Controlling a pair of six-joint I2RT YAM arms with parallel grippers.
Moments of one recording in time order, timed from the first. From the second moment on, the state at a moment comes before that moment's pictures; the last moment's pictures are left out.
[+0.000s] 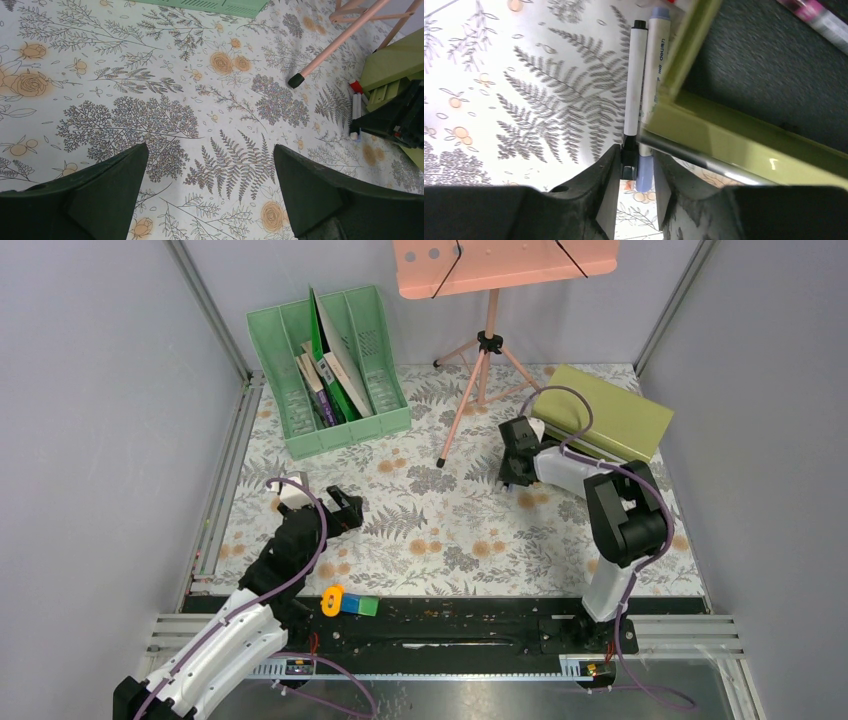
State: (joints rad) left arm -0.53 0.53 0.30 -0.13 -0.38 -0.63; right arm 0.37 1.79 1.03 -0.27 0.25 0.57
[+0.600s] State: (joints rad) left arm -0.53 0.53 0.30 -0.13 -0.38 -0.63; right arm 0.41 1.79 1.09 -0.36 0.16 0.46
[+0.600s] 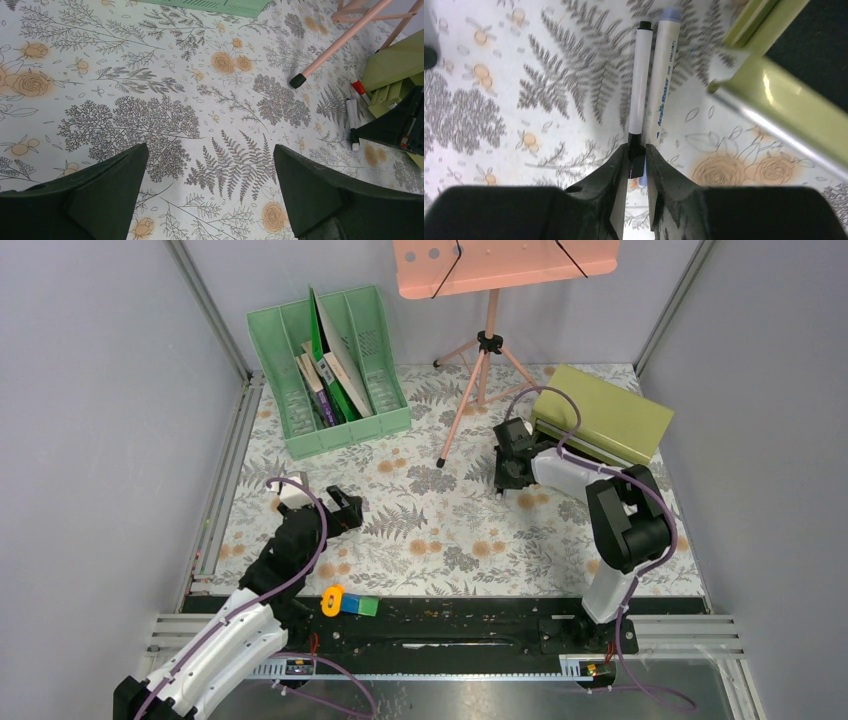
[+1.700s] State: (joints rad) left arm -0.52 0.55 0.30 -0.12 -0.38 -0.63; right arm 0.54 1.73 1.07 -0.54 0.12 0.41
